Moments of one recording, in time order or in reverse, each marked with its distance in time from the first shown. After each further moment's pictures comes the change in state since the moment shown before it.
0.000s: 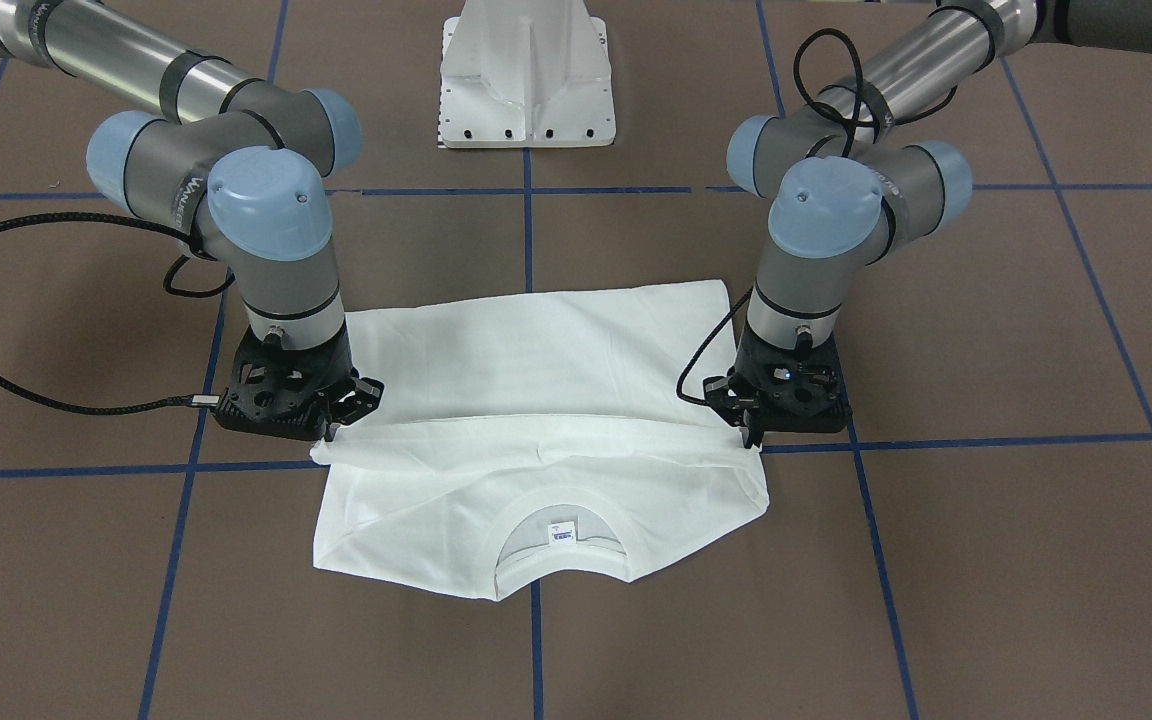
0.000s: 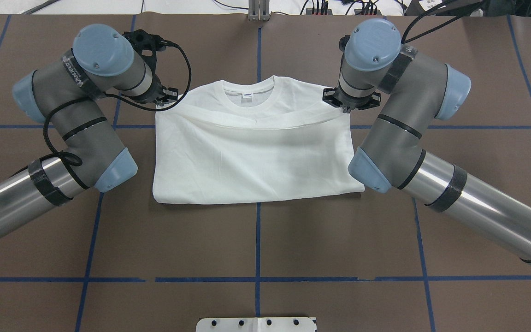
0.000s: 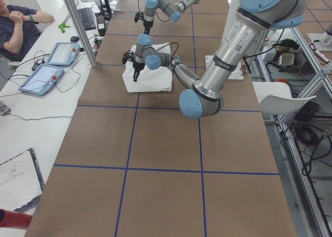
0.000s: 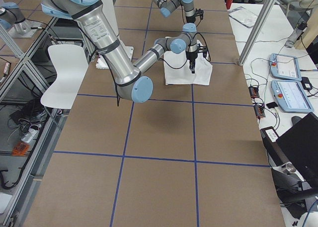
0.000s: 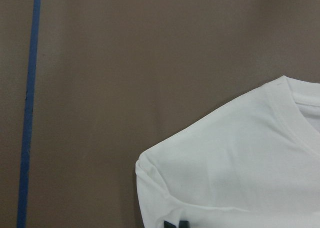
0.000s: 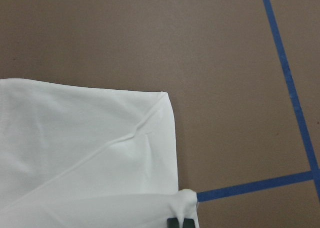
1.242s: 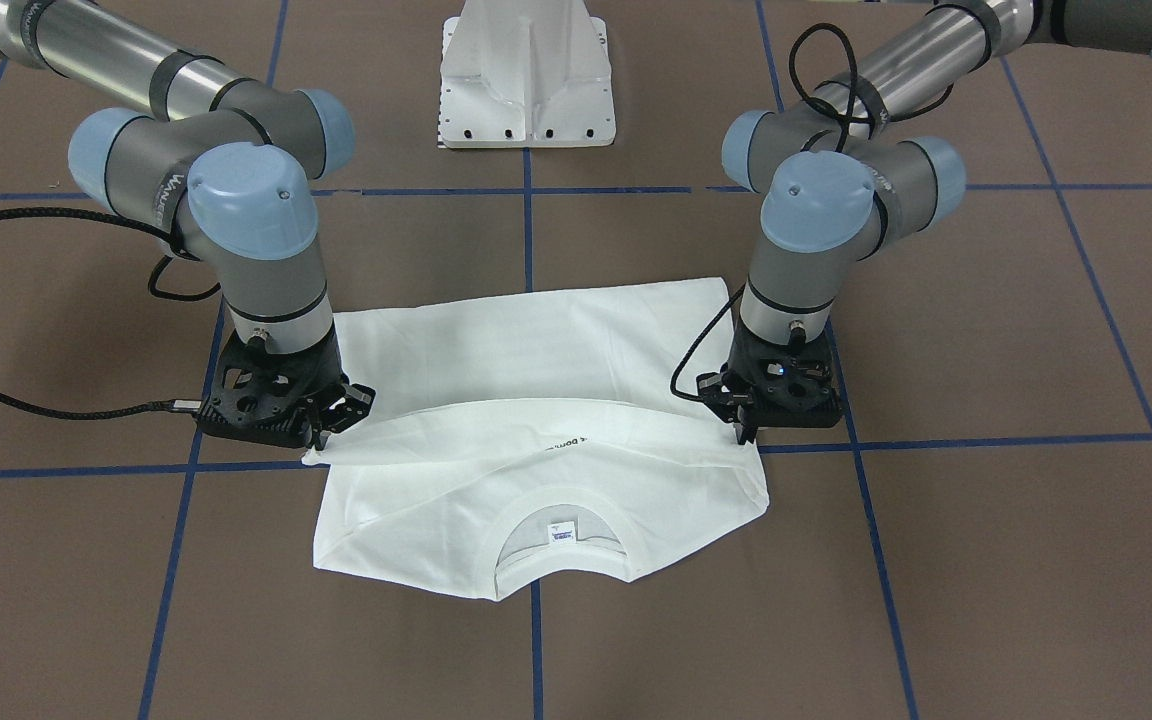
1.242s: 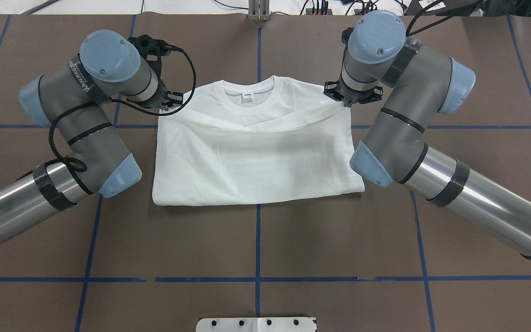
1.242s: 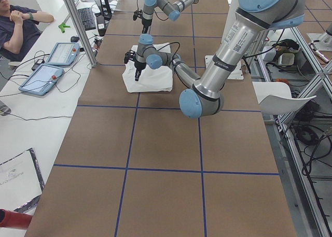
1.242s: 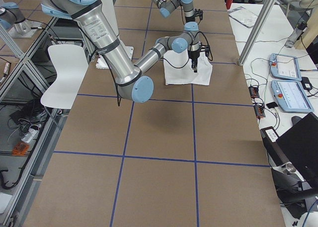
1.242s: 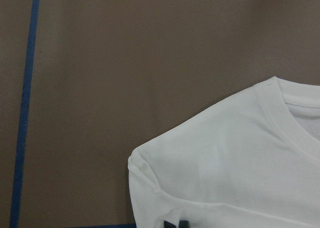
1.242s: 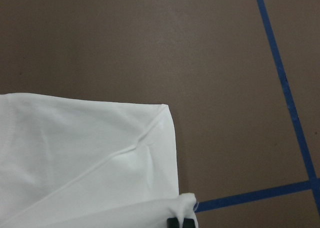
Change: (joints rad) left arm 0.024 -0.004 0.000 0.004 0.006 -0.035; right arm 0.013 0.005 -0.002 0.007 0.002 -0.003
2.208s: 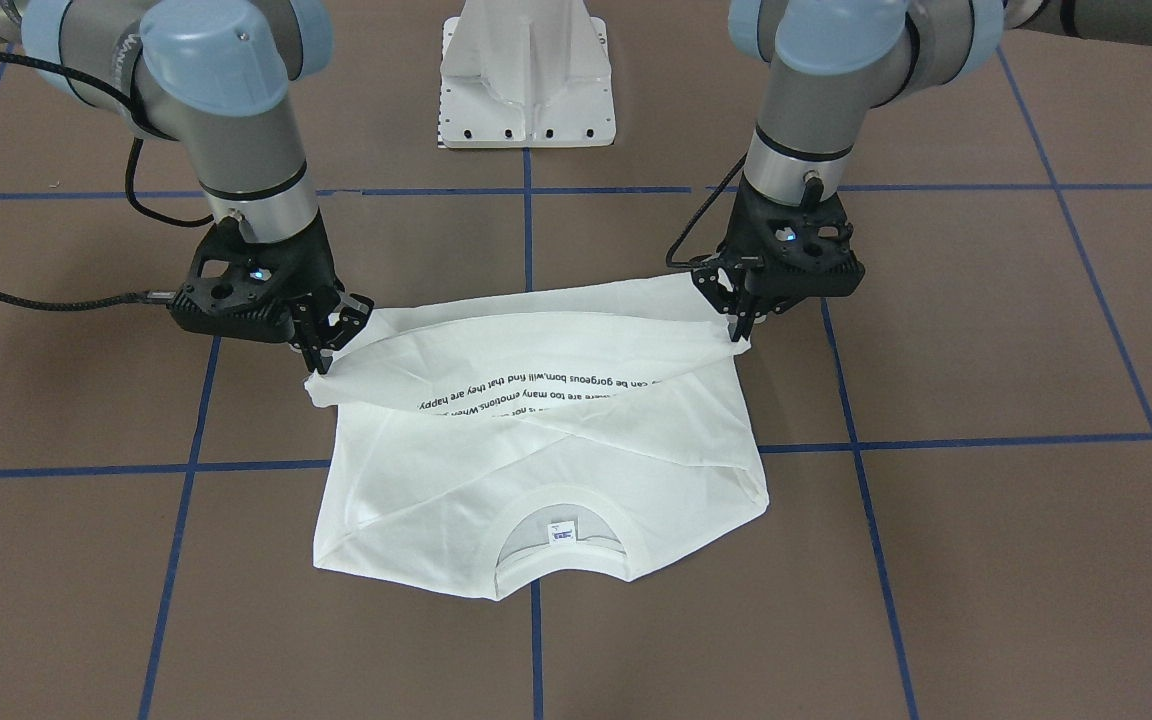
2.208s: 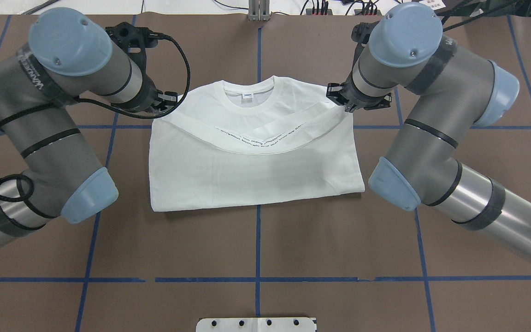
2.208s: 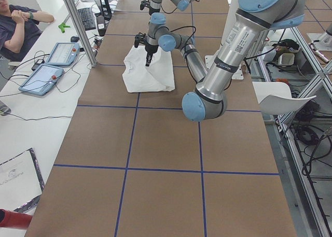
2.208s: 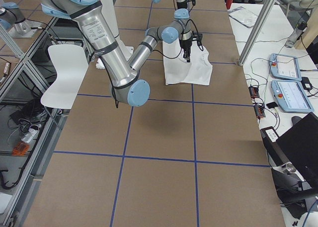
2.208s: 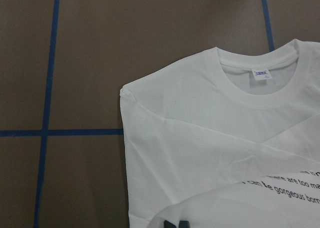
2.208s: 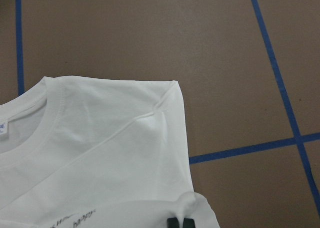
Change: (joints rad) left arm 0.004 0.040 -0.309 0.239 -0.041 -0.067; right arm -0.008 -0.051 0.215 -0.079 0.018 0.059
